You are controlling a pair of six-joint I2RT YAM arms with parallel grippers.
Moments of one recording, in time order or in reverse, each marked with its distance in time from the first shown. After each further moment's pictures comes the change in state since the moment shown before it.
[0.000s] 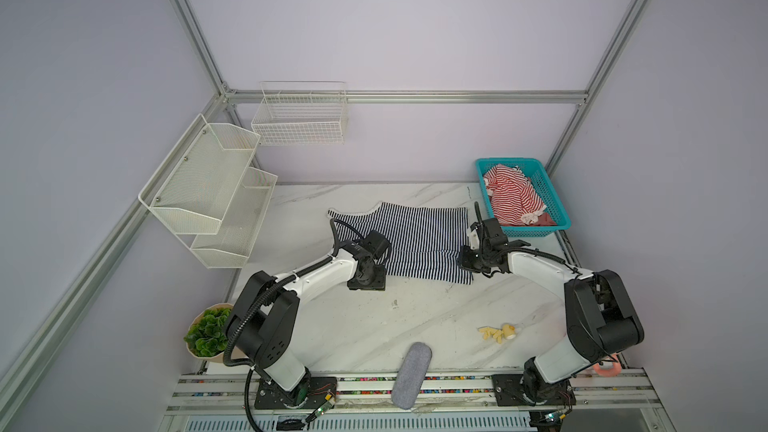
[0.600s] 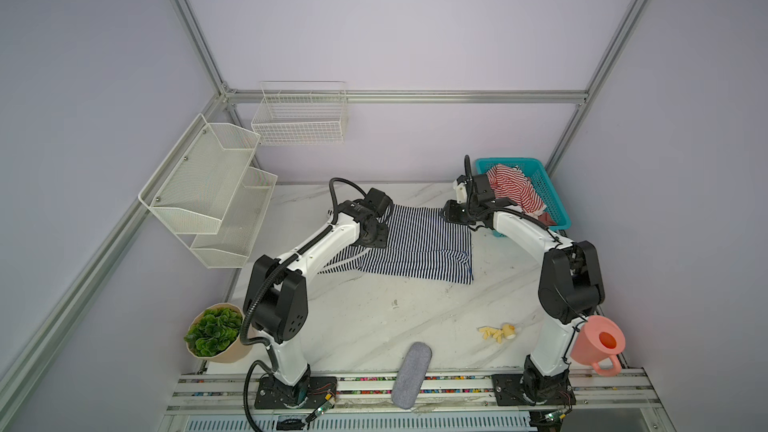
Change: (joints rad) left arm 0.126 0.208 0.491 -0.130 -0.103 0.176; right arm -0.001 0.333 0.582 -0.068 0.002 -0.092
